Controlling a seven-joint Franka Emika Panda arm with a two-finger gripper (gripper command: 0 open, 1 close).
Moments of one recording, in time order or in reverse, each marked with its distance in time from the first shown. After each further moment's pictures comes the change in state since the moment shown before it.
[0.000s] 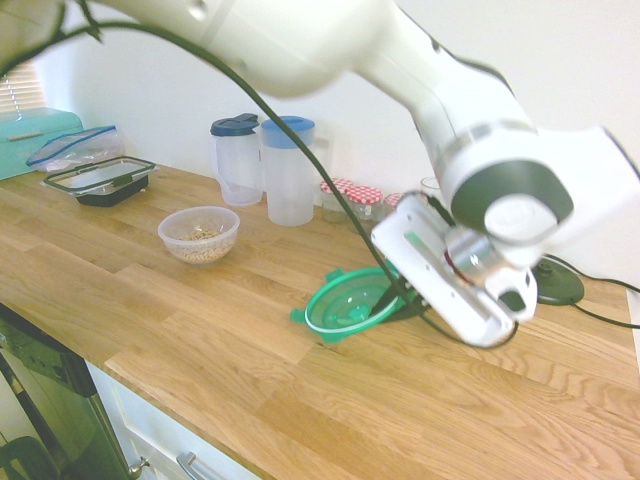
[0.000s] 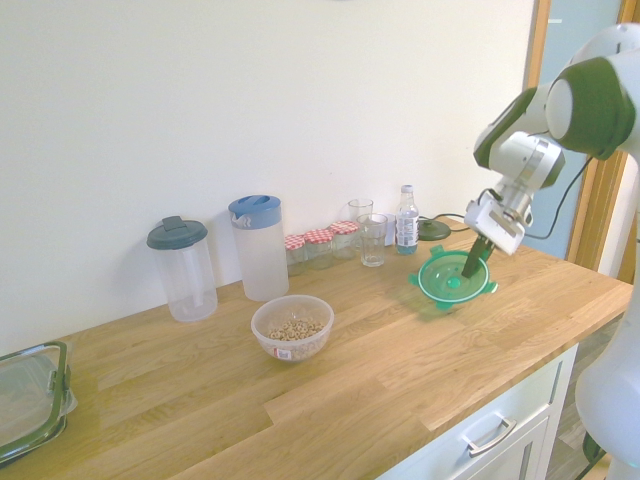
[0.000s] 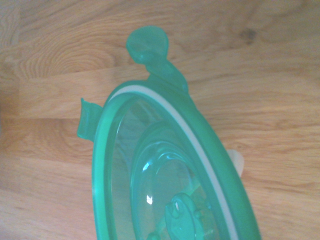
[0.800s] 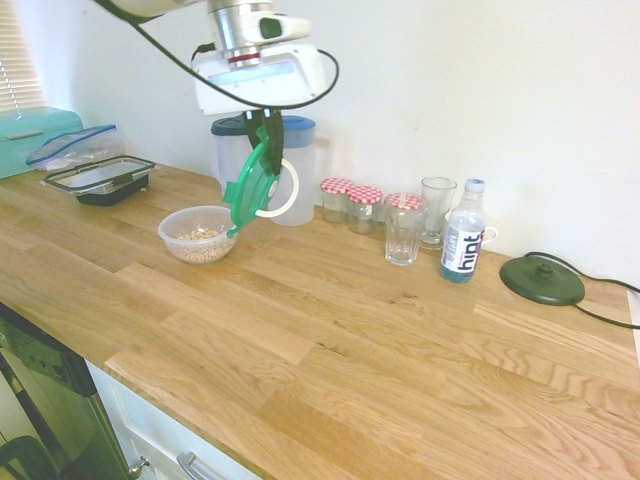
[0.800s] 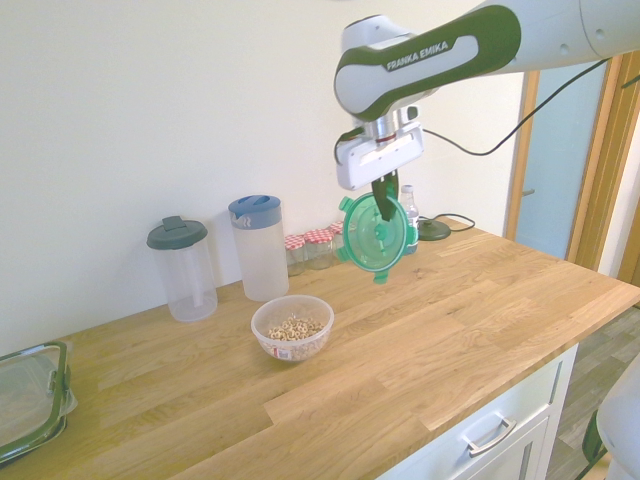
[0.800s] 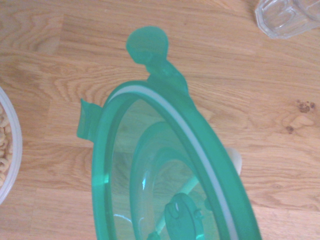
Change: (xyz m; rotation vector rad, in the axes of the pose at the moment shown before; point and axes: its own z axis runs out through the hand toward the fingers) arm -0.239 -0.275 0.055 -0.552 0.604 -0.083
